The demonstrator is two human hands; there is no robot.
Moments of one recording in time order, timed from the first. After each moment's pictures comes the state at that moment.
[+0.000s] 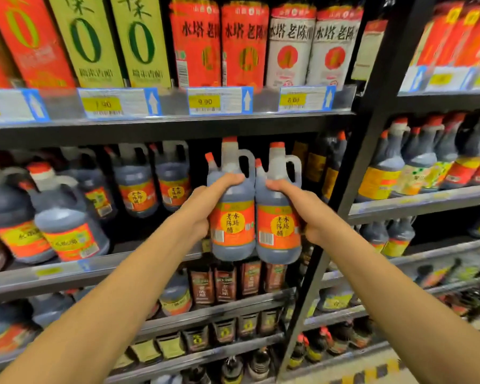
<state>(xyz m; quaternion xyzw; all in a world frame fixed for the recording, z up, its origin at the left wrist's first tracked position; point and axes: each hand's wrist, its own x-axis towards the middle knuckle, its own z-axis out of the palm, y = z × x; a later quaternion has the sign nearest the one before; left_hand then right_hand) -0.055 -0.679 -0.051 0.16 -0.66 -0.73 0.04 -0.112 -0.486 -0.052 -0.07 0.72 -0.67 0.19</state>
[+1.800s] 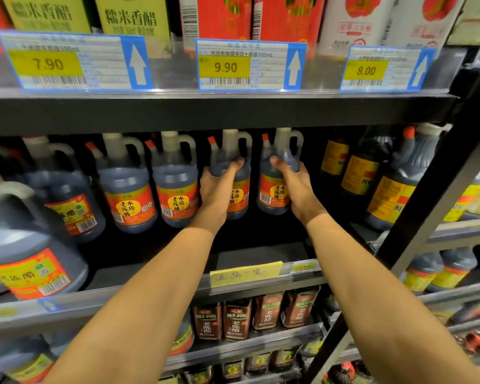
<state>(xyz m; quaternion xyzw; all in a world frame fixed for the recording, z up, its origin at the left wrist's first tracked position) -0.216 -0.741 -0.124 0.22 -0.60 -0.72 0.28 -0.308 -0.595 -0.133 -0.11 0.65 -0.75 0.03</state>
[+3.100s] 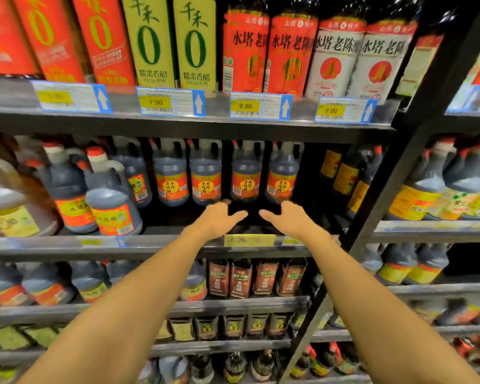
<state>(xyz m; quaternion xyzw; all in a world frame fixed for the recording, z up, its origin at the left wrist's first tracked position) -0.092 -0.748 -0.140 0.18 -0.93 -0.32 0.03 -0.176 -0.548 -0.117 -0.24 0.92 -0.28 0.12</state>
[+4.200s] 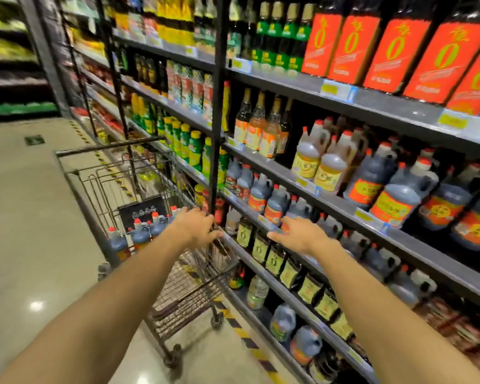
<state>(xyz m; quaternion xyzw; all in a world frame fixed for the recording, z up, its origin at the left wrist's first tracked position) 0.544 -0.910 -0.149 0.49 -0.86 0.01 -0.12 0.269 -0.825 -0.120 -0.67 0.73 0.07 0.11</state>
